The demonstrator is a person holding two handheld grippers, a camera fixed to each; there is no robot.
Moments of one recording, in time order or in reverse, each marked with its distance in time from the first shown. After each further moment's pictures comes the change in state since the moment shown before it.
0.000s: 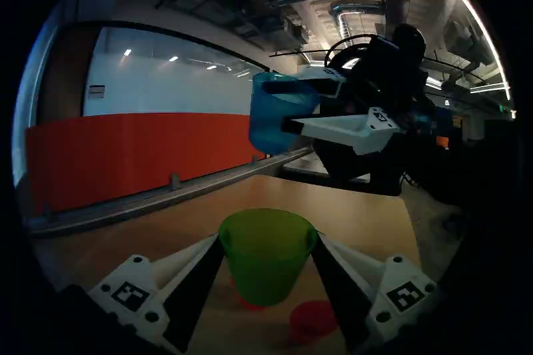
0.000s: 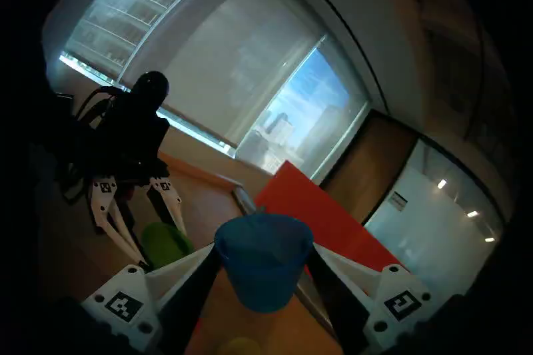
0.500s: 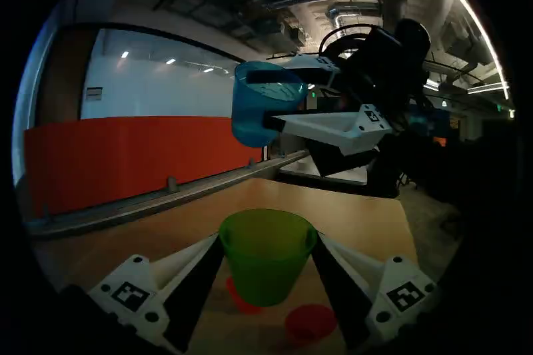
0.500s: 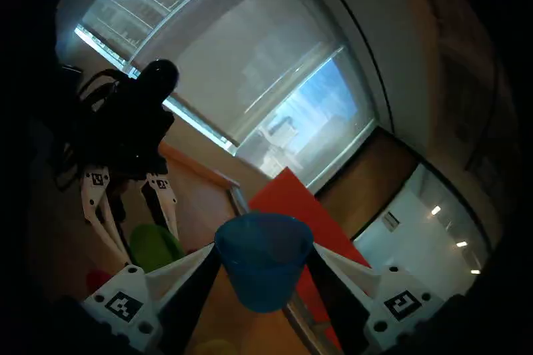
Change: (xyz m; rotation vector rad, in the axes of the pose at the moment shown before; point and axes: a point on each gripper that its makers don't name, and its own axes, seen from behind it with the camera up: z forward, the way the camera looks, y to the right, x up) left arm 0.007 0.008 0.002 -0.016 0.016 0.003; right arm 0.016 0.006 0.011 -0.004 -0.004 -0.141
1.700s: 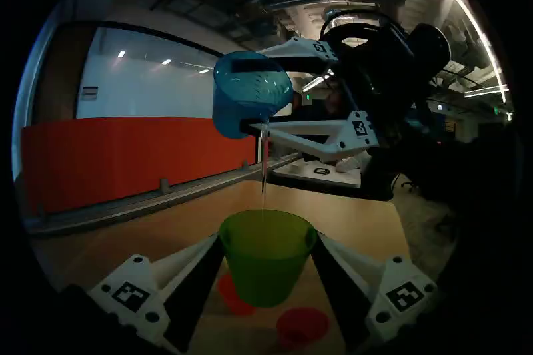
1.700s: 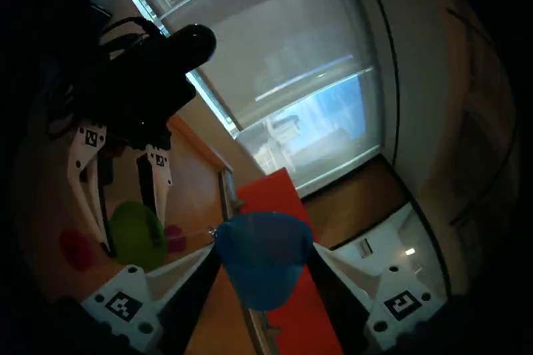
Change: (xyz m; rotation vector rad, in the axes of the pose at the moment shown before) left arm 0.001 0.011 0.004 -0.033 0.012 -0.011; right arm 0.011 0.007 0.017 -0.028 -0.054 -0.282
